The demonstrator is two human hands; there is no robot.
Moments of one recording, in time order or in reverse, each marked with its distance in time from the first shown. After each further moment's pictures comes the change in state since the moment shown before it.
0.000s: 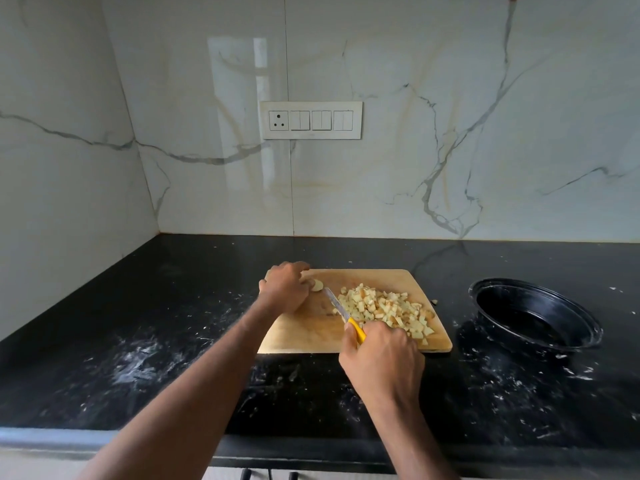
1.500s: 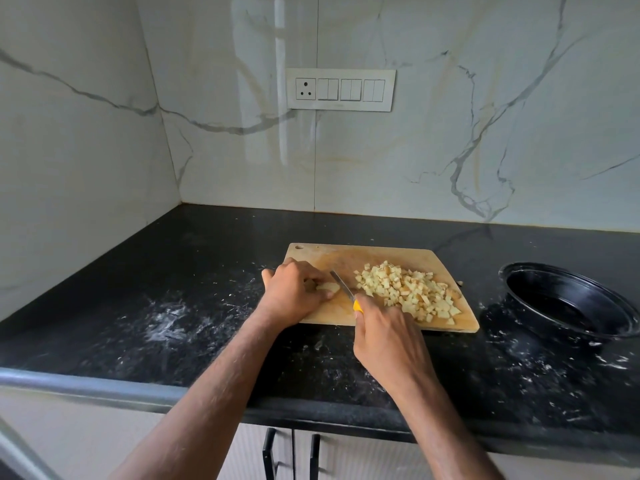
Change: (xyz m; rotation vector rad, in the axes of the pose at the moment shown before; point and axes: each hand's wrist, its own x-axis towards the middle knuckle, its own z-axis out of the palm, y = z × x) left_hand -0.073 -0.028 -0.014 -0.034 0.138 0.157; right_hand -0.002 -0.004 0.006 0.082 -0.250 -0.376
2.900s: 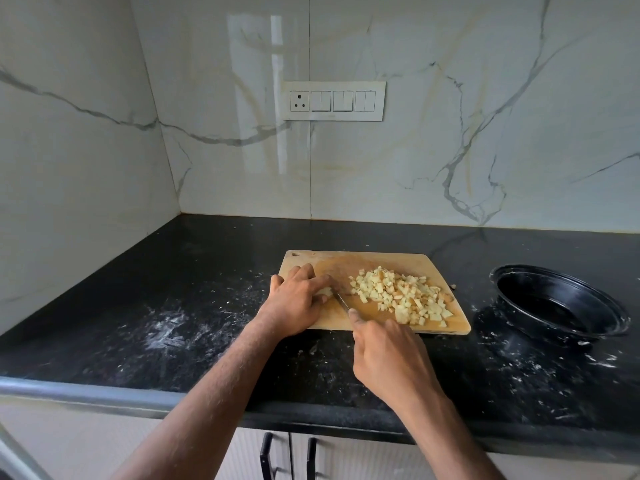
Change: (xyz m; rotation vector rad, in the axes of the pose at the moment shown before) left_hand -0.001 0.005 0.005 0.221 -0.200 0.183; right_hand -0.016 0.005 -0.012 0.012 -0.043 -0.033
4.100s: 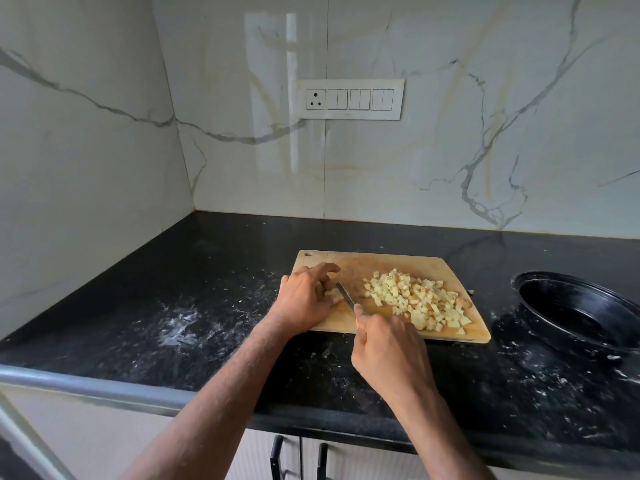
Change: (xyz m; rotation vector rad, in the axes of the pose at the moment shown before) left_hand 0.004 -0.007 0.001 -0.246 0.147 -0.091; right_hand 0.018 -0.014 0.014 0.009 0.063 0.079
